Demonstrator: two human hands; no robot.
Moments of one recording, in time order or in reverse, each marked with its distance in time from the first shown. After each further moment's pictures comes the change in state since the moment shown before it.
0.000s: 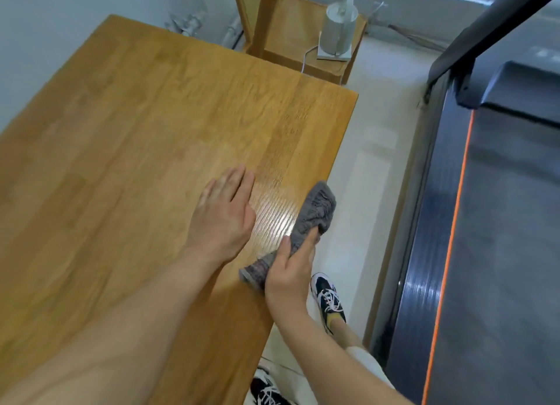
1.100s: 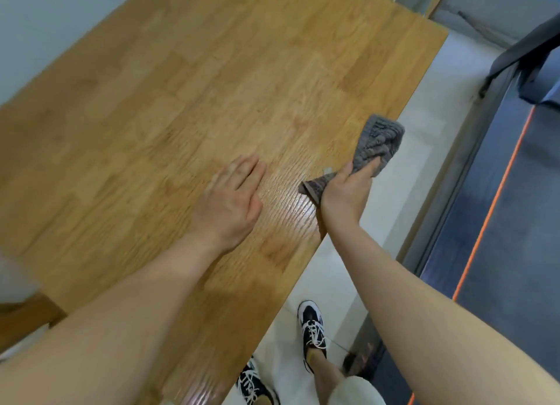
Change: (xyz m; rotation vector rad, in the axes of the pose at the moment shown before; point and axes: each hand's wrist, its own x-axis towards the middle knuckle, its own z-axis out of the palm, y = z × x) left_hand -0.206 -0.046 -0.003 -0.070 0.039 -0.100; right_hand -0.056 0.005 0.009 -0.180 0.072 -0.001
